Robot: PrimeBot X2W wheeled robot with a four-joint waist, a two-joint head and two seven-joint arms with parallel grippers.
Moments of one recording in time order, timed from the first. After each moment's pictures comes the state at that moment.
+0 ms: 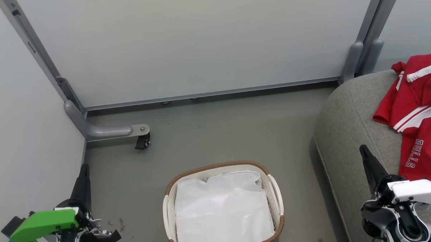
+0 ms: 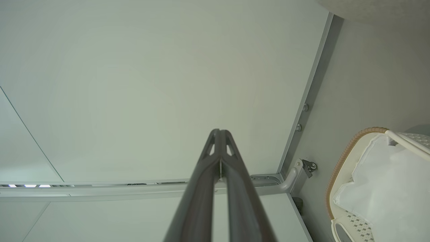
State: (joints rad) left arm -0.10 0.05 0.11 0.24 -1.61 -0.13 0.11; right arm -0.11 -0.05 -0.11 0.24 1.61 0.13 0.11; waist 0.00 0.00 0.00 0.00
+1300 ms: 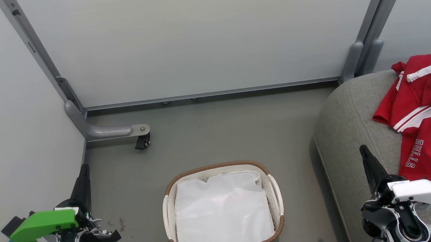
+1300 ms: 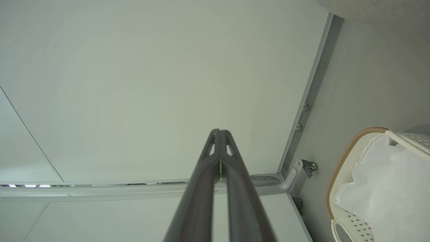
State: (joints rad) left arm -0.10 0.05 0.11 0.24 -1.61 -0.13 0.11; right arm -0.11 -0.05 -0.11 0.24 1.61 0.13 0.11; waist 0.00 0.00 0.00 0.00
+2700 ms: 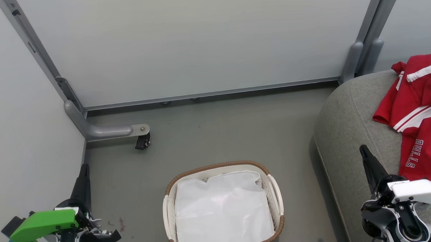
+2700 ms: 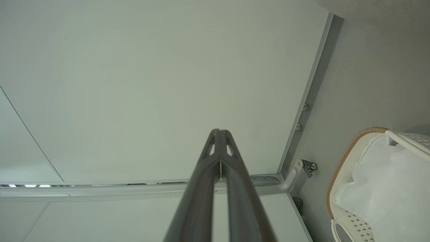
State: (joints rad) left arm -0.10 0.05 0.11 0.24 -1.61 -0.13 0.11; right arm -0.11 -0.05 -0.11 0.24 1.61 0.13 0.11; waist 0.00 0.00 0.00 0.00
